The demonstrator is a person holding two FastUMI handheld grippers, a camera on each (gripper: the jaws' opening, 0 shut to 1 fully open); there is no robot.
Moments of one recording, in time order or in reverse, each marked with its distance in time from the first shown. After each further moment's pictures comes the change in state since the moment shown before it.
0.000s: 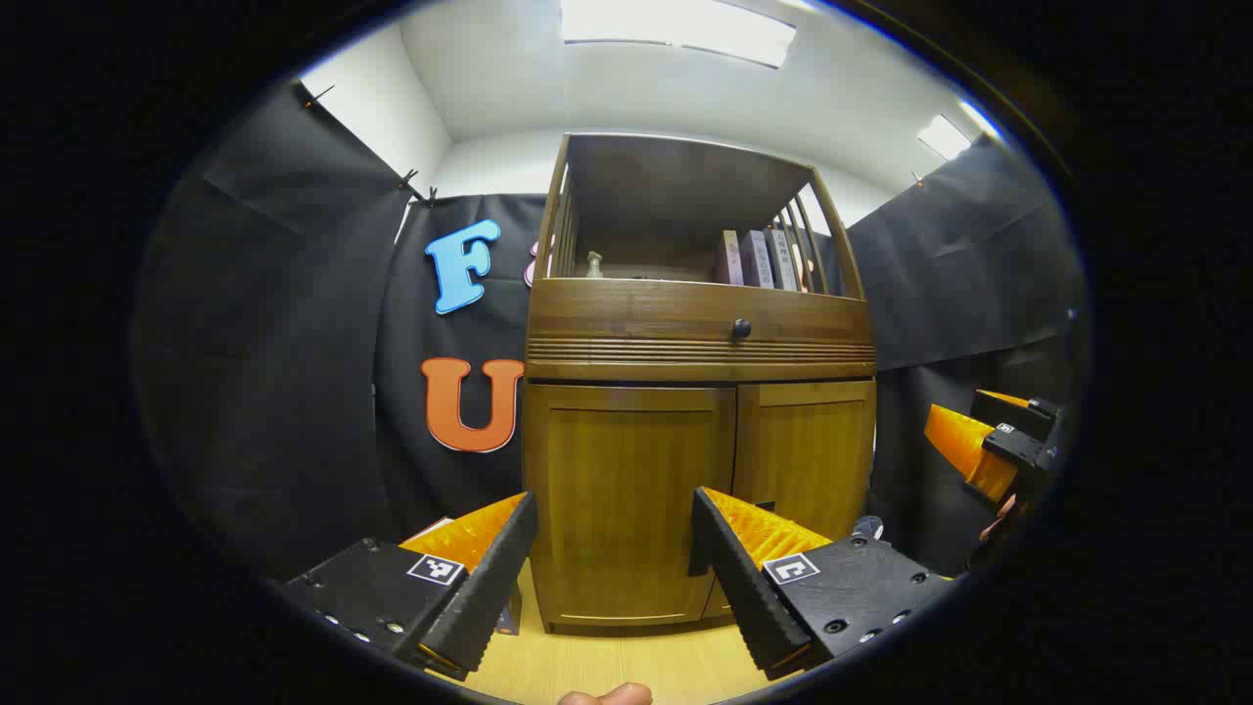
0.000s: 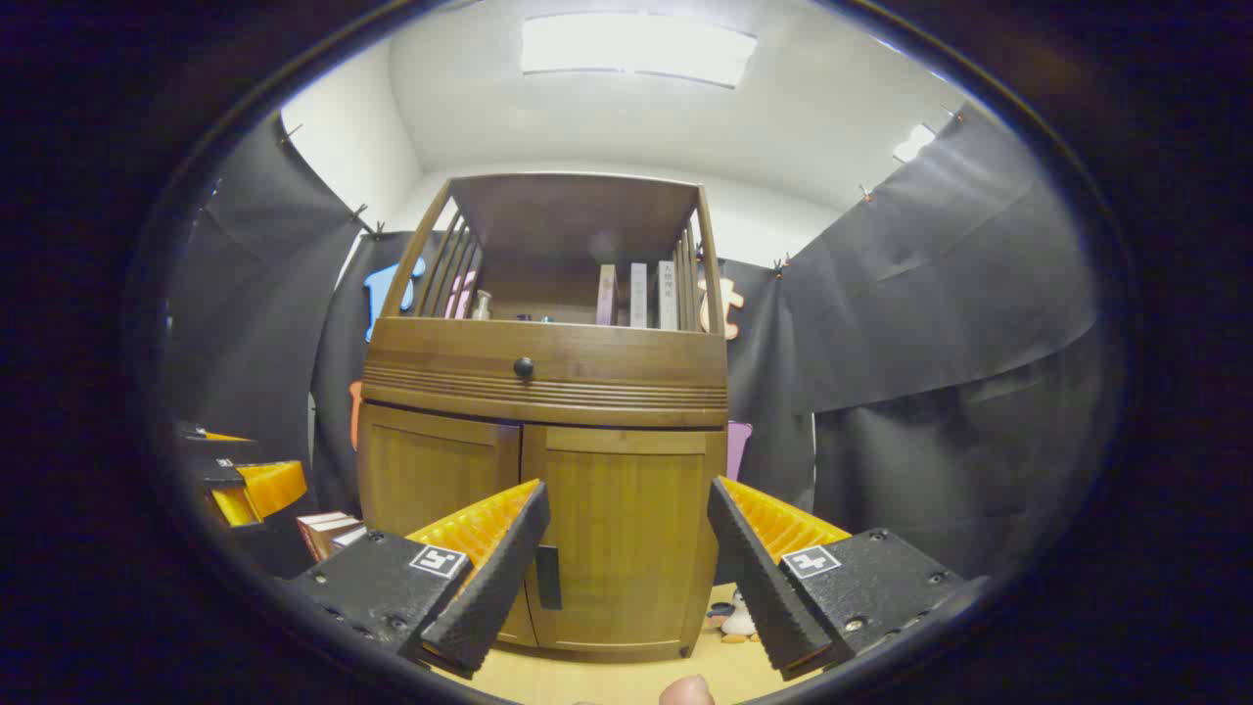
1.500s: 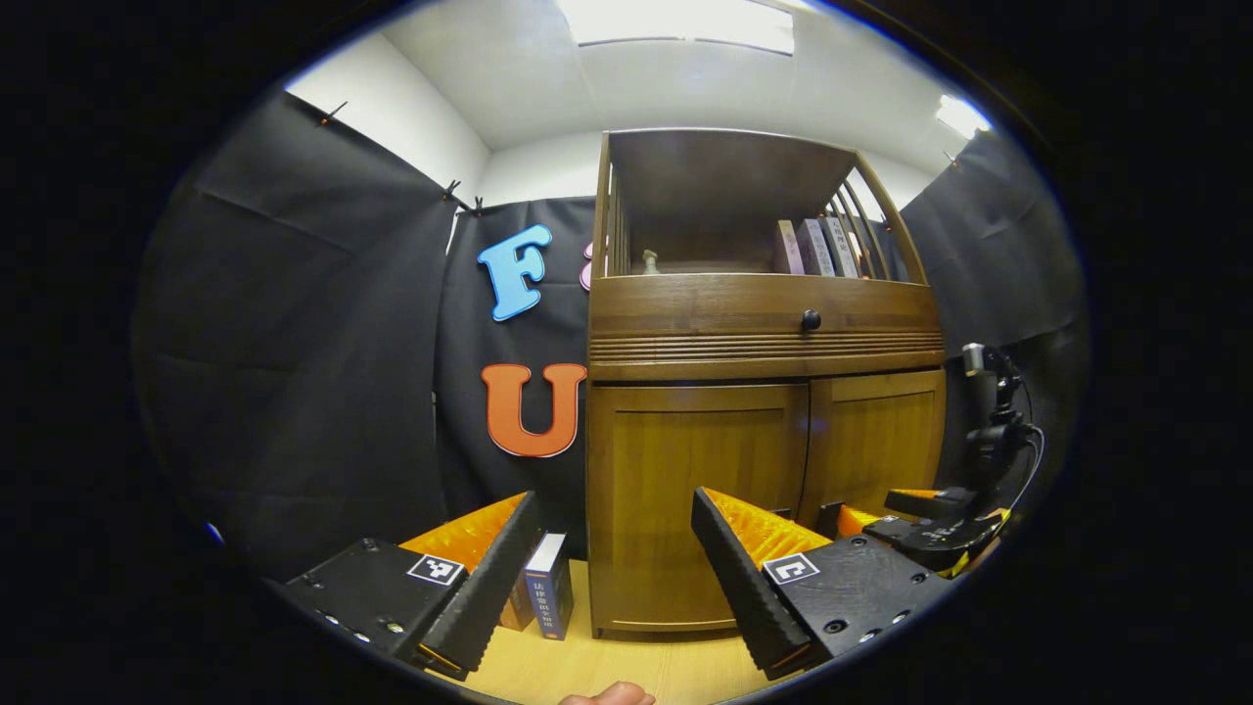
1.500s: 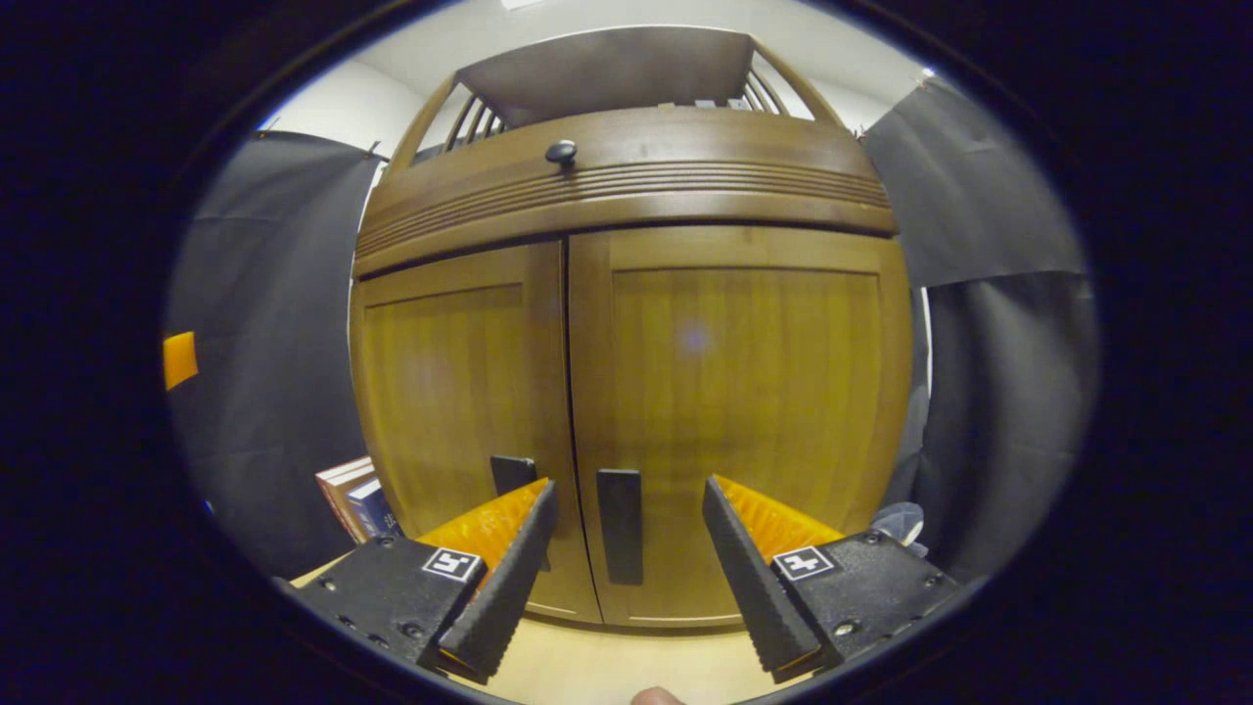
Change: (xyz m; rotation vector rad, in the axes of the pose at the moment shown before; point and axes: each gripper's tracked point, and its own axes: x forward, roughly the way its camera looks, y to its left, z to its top) left arm 0.005 0.032 0.006 0.056 0.010 0.201; right arm 0.153 0.083 -0.166 0.101 0.348 0.241
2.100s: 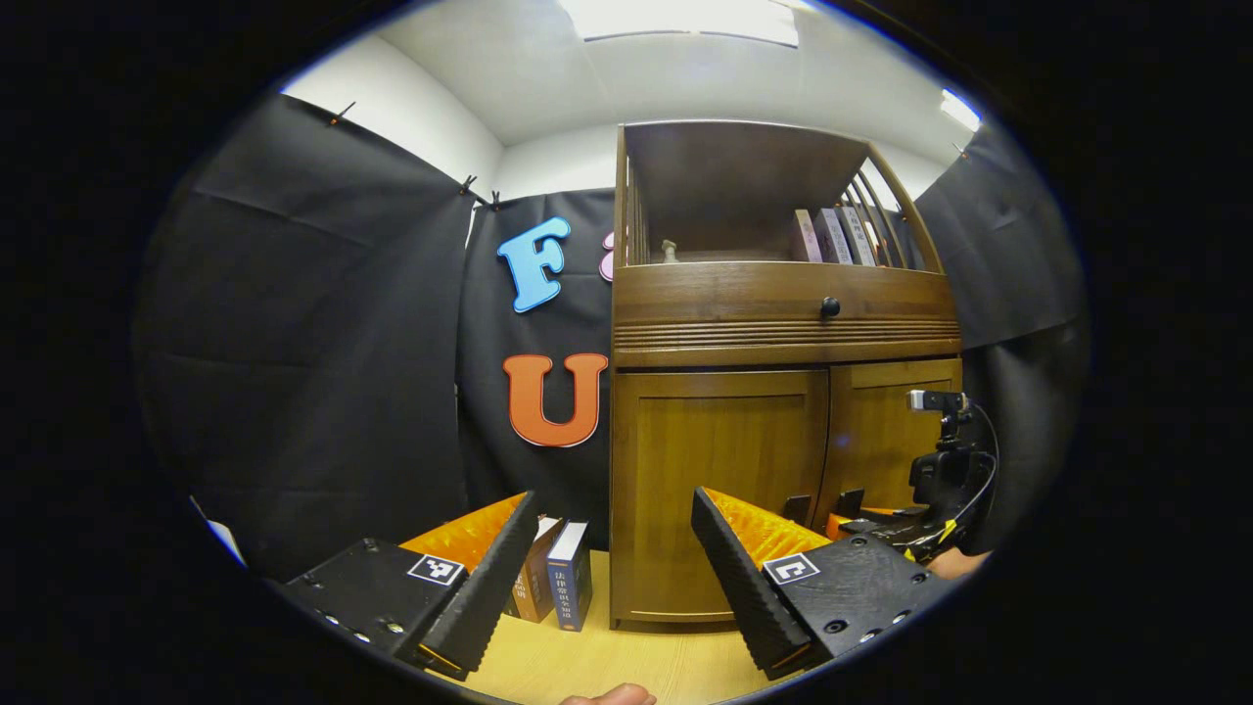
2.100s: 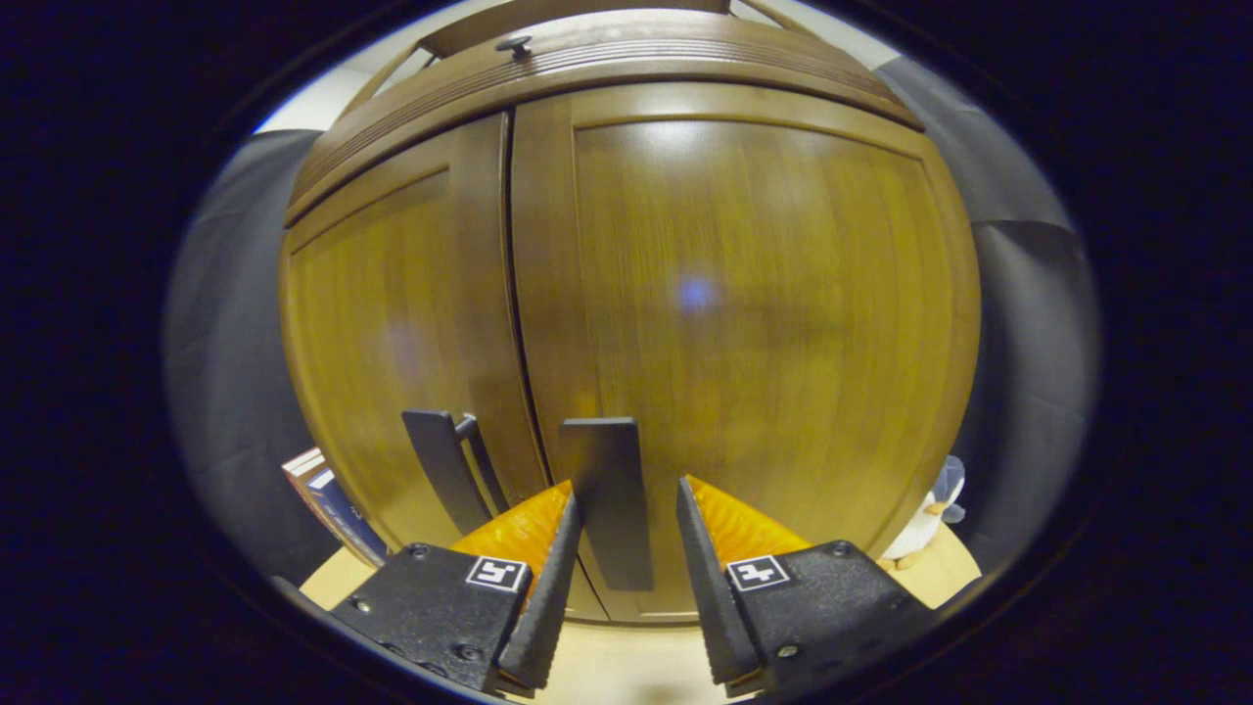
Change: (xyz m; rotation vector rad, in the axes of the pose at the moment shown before) left arm -0.007 0.010 -0.011 -0.005 0.040 0.048; right arm 0.063 -0.009 -0.046 0.078 0.143 -0.053
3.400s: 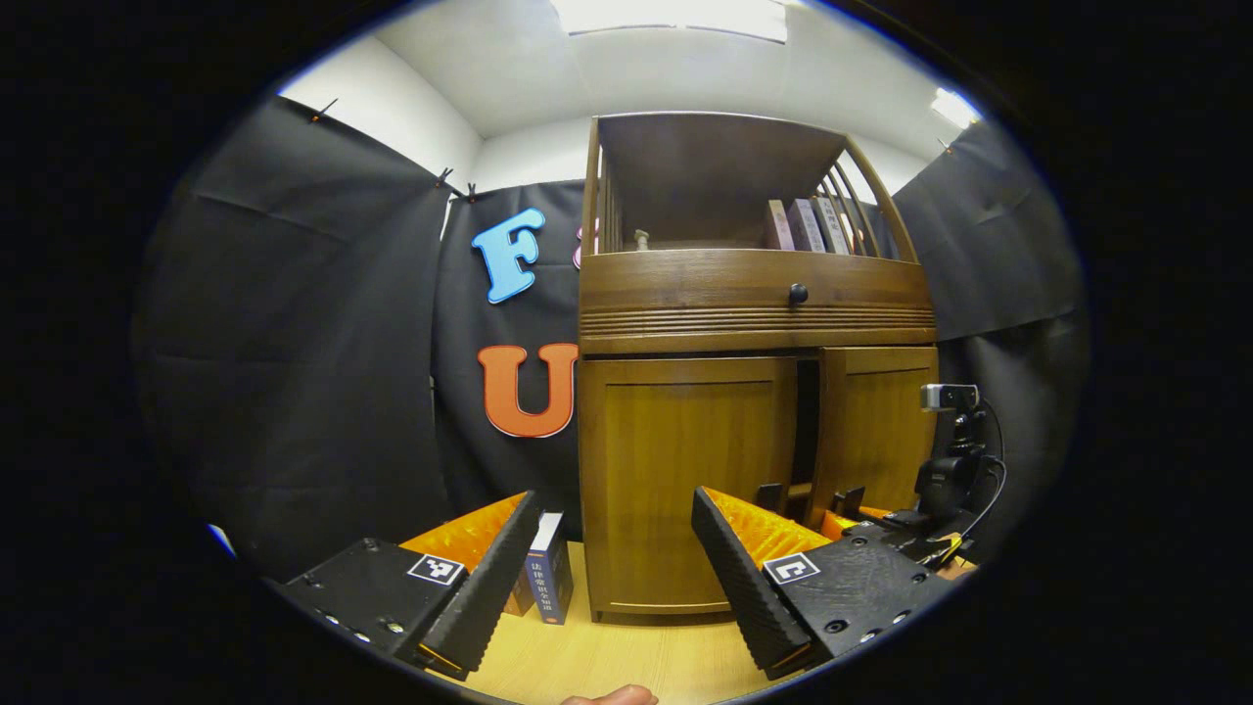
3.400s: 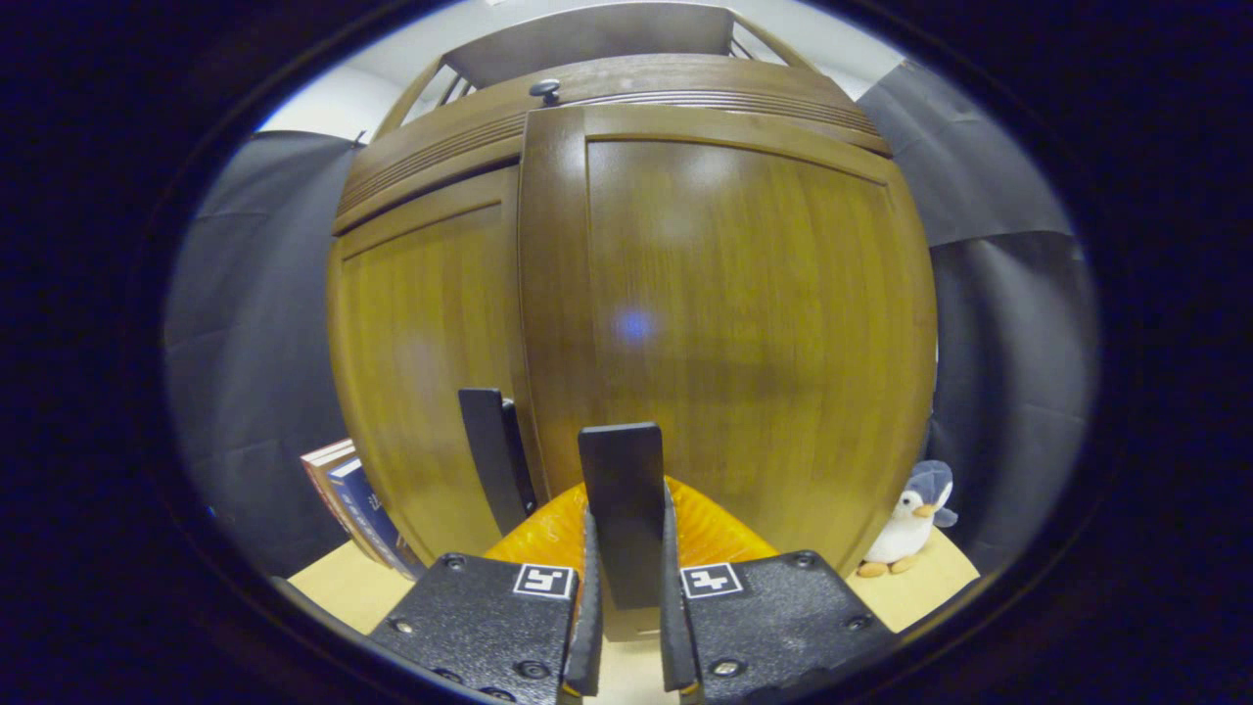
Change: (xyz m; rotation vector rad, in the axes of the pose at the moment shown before) left arm -0.006 -0.034 -0.007 0.021 0.013 -0.080; right arm -0.056 -0.002 -0.014 -0.043 -0.096 0.033
